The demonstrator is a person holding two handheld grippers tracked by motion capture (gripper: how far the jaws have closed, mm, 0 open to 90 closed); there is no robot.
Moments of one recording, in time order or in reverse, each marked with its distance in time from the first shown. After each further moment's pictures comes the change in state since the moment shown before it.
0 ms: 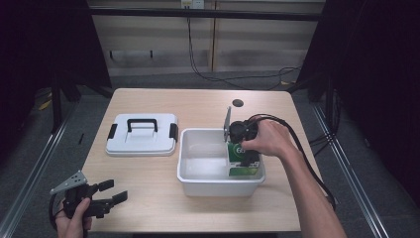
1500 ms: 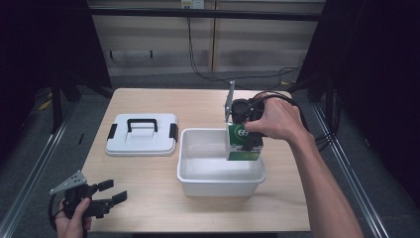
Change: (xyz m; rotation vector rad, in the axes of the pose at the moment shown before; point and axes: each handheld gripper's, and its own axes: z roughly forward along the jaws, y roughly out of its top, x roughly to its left) left arm 0.000 0.000 0.000 -0.001 0.003 -0.003; right arm 0.007 0.010 -0.079 -0.021 -0.057 0.019
